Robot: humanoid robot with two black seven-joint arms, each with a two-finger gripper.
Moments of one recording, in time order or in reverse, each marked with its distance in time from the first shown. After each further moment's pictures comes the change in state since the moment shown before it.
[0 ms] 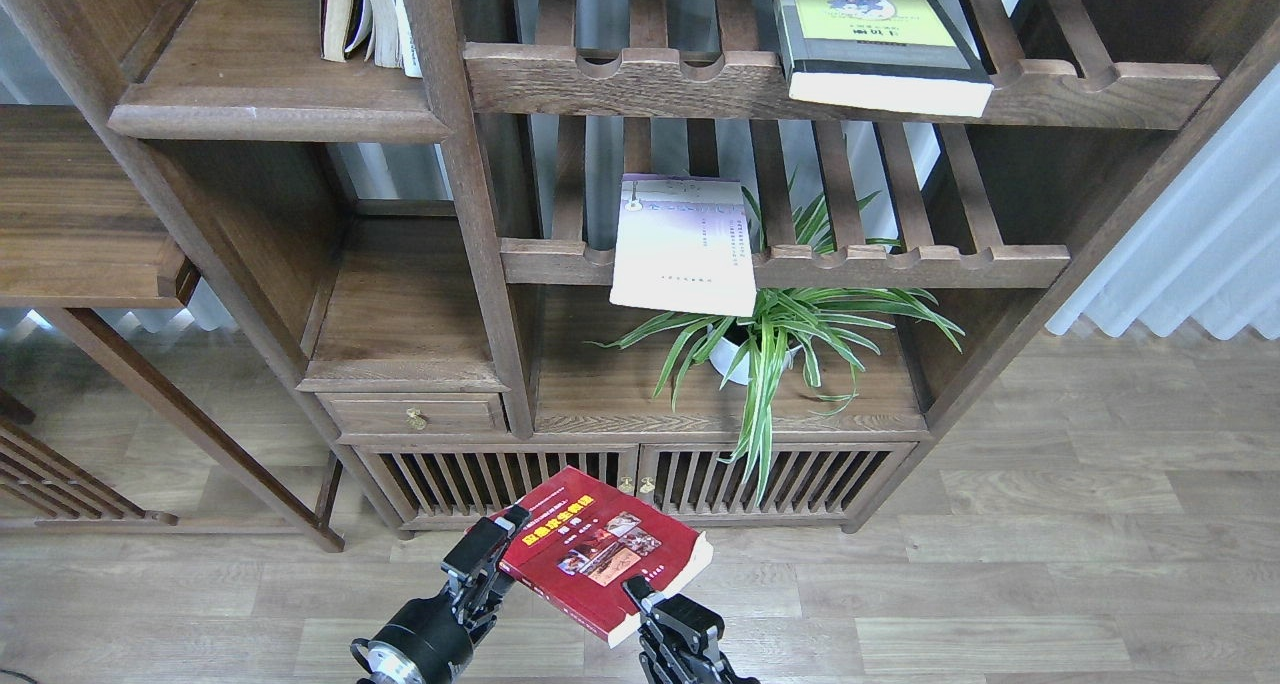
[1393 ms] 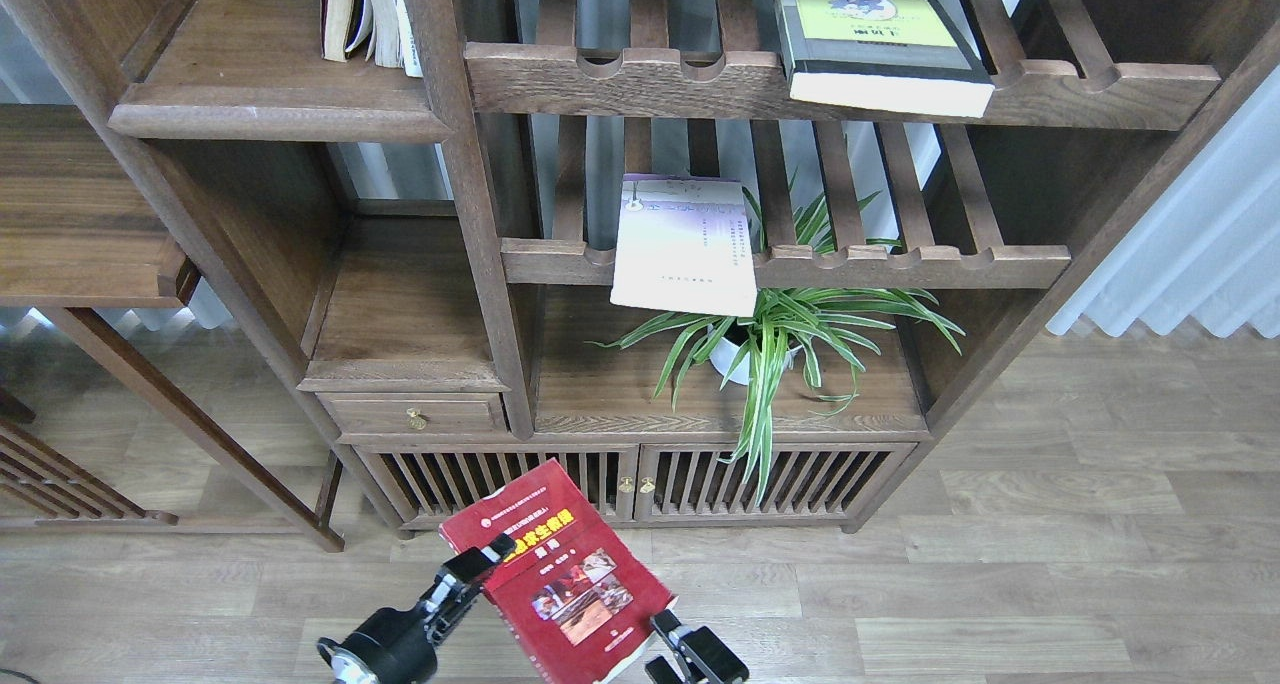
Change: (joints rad) left arm -0.001 0.146 -0.022 -0.014 0.239 0.000 0.027; right arm -0.020 -0.010 0.007 -0.153 -0.021 0.000 0.008
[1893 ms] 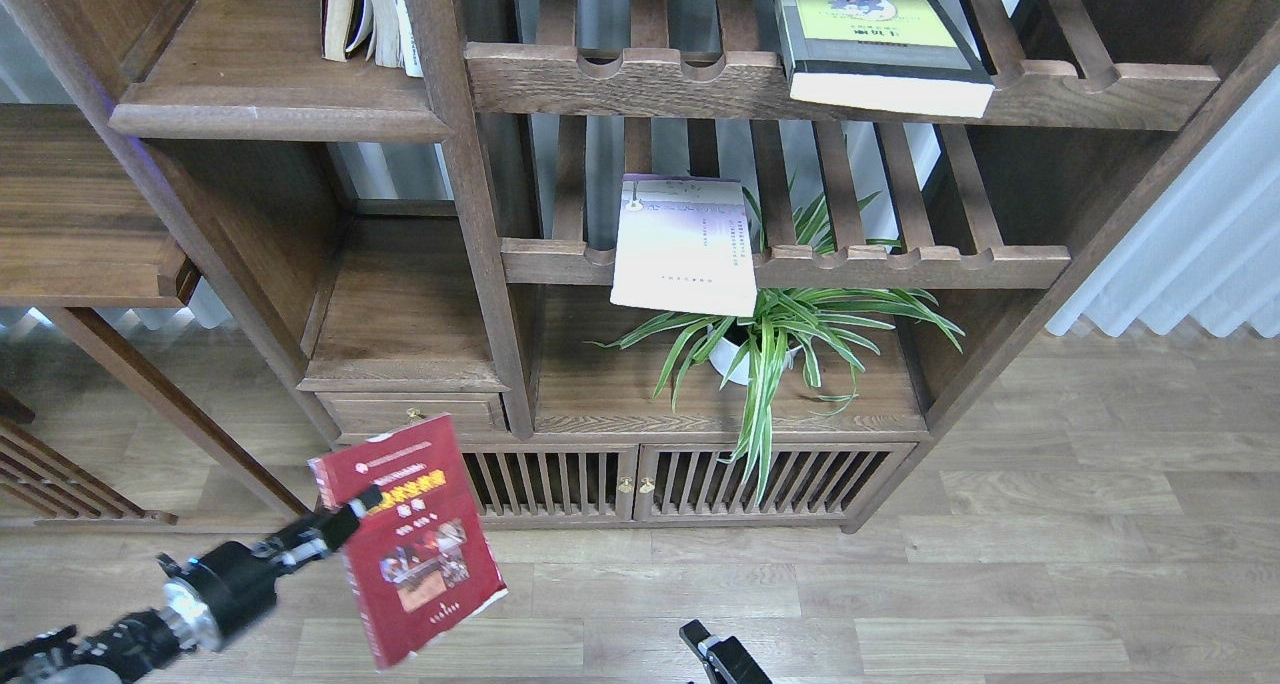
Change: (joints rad) left arm -0.019 0.214 -0.286 0.102 0.420 0.000 0.040; right arm 0.009 -0.029 -0.002 -0.010 0.000 0.000 0.000
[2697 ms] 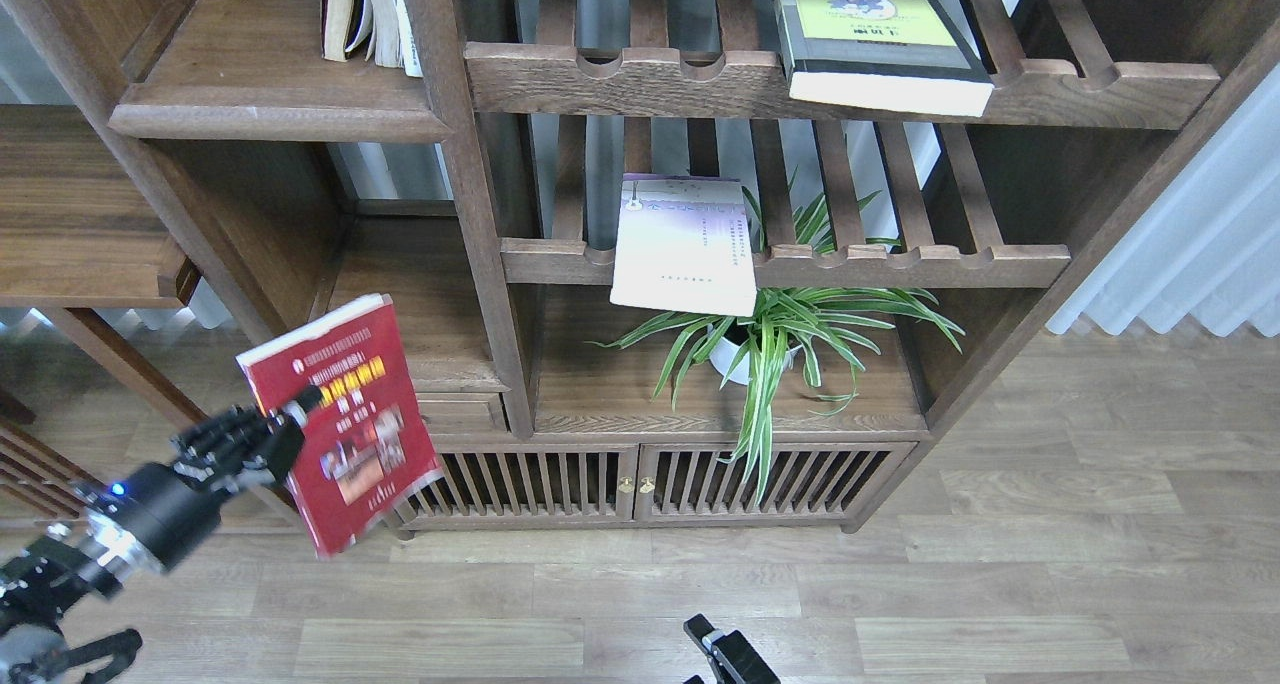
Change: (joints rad) left arm 0.288 -0.268 -0.981 -0.413 0.740 0.000 0.194; right arm 0.009 -0.013 -0.001 -0.015 0.000 0.000 0.000
